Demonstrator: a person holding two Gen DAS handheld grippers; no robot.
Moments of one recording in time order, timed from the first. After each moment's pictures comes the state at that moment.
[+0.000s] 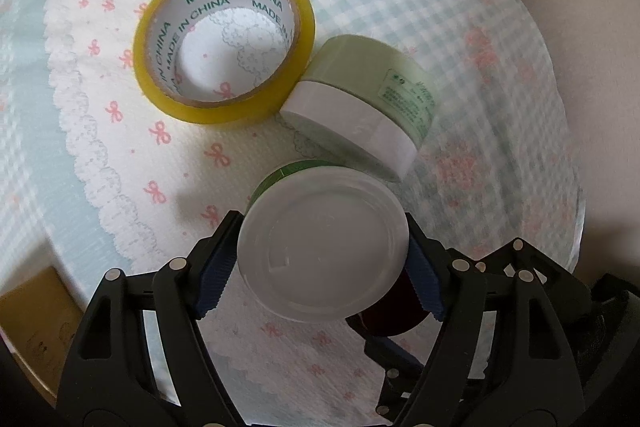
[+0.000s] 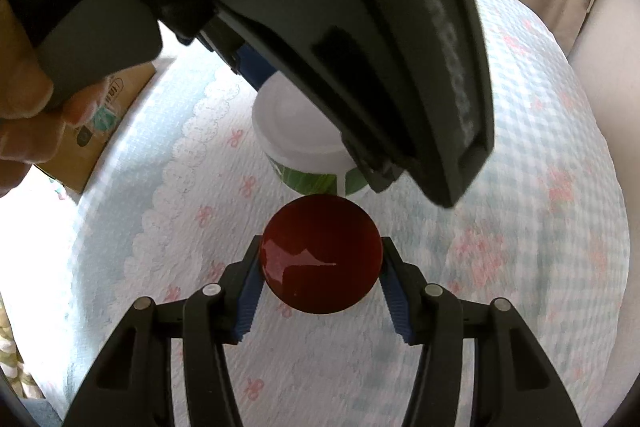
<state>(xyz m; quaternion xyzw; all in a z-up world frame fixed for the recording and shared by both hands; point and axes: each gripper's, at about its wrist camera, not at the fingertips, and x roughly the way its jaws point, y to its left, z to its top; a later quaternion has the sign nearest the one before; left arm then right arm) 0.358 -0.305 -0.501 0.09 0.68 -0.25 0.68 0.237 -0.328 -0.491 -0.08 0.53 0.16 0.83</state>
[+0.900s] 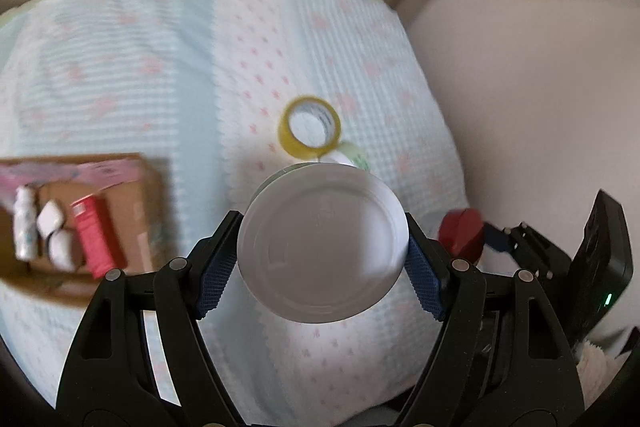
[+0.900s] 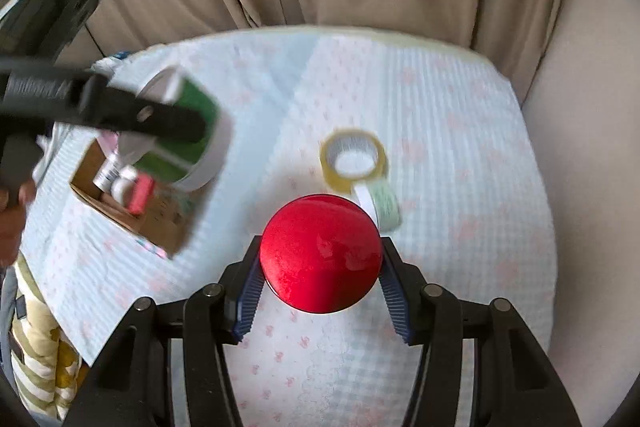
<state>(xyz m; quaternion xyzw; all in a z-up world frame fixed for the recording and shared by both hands) 0.275 -0.139 -0.274 -0.12 0.56 -0.18 0.80 0.211 -0.329 -0.279 -0.04 0.48 0.16 0.86</state>
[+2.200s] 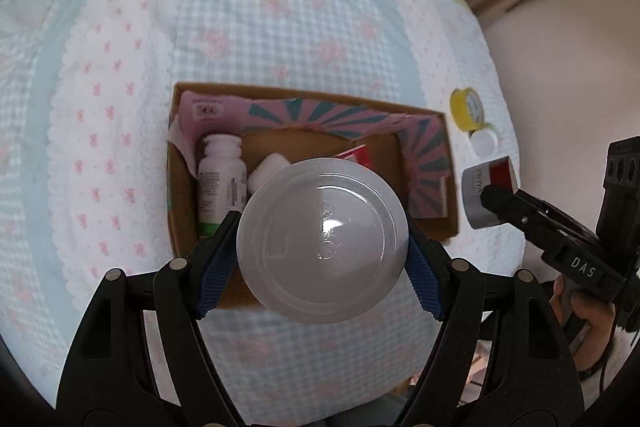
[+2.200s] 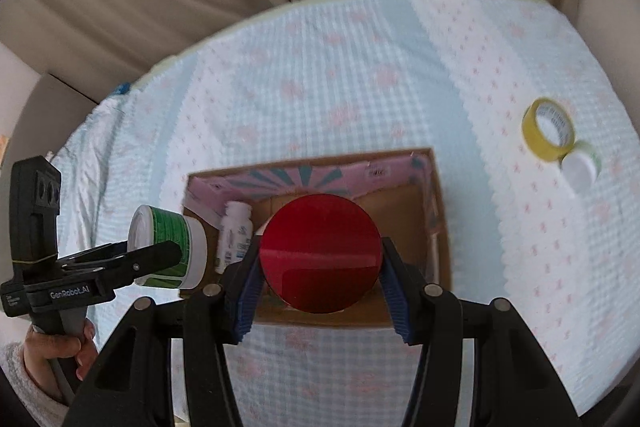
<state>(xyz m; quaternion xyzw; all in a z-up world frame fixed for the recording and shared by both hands) 0.286 0.232 -0.377 -0.15 0.62 -0.18 0.75 0.256 -0.010 -0.331 0.11 0.58 0.09 0.80</state>
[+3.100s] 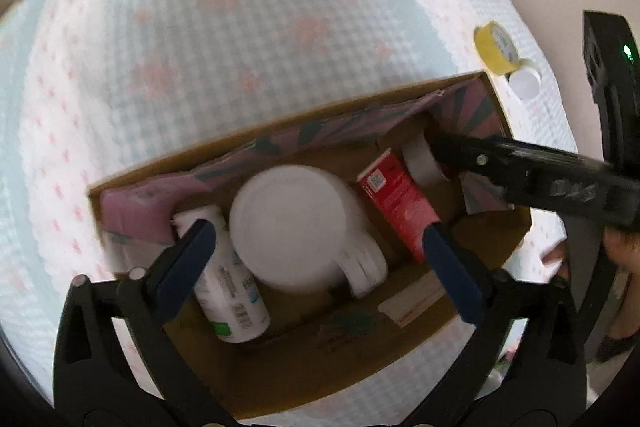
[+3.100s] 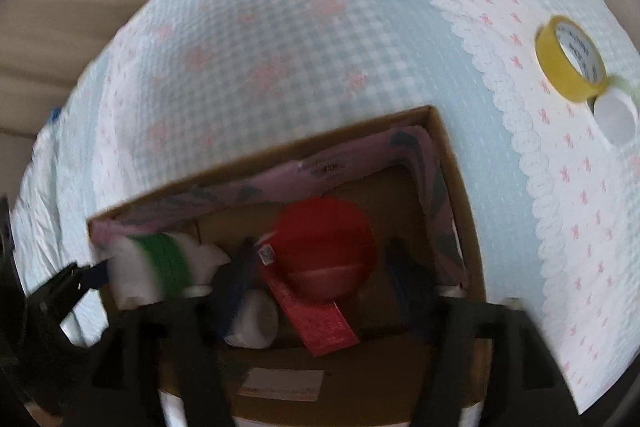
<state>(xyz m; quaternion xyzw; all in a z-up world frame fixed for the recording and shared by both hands) 0.343 0.161 -0.427 0.02 0.62 -0.22 0.75 0.321 -0.032 -0.426 0.18 0.63 0.01 0.75</state>
